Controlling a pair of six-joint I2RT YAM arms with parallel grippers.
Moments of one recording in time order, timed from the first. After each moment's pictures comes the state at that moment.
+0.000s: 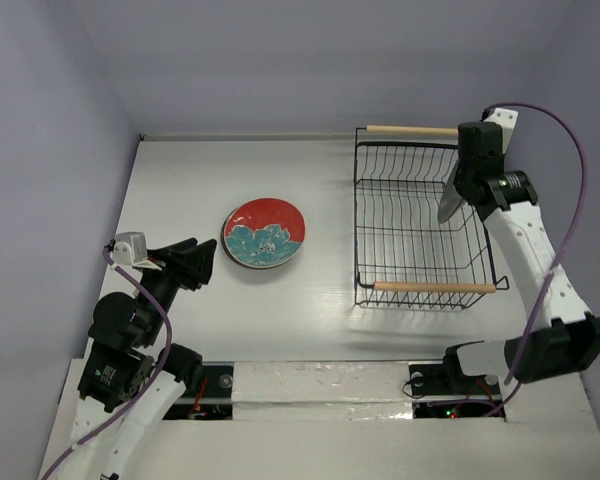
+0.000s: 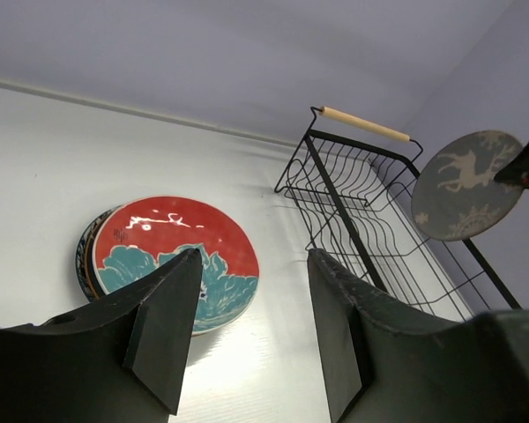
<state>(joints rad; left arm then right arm) -0.43 0.23 0.70 -0.38 -0.10 -0.47 0.17 1.35 1.48 -0.76 0.67 0.24</state>
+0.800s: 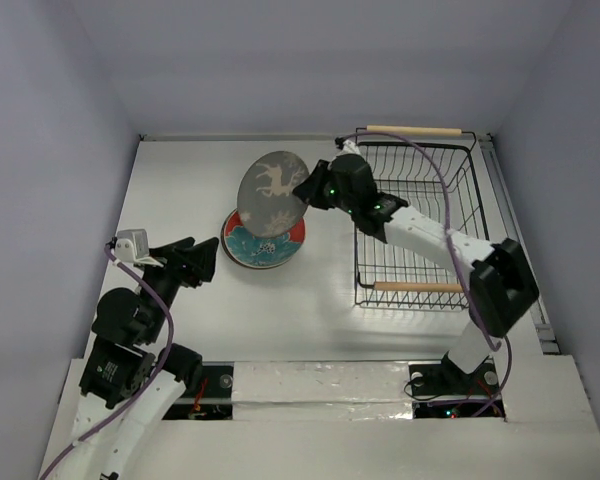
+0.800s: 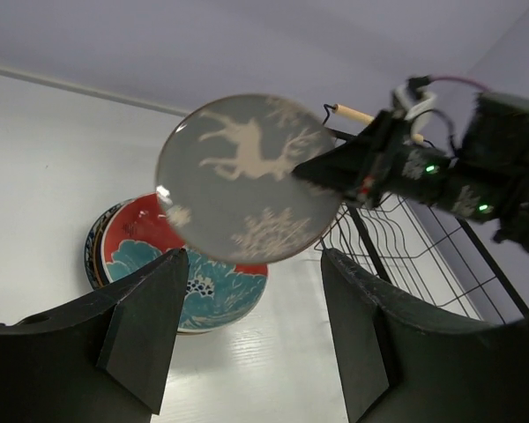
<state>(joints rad) -0.42 0.25 0.70 -0.38 -0.13 -0.47 0.68 1.65 1.33 0.01 0.07 0.77</state>
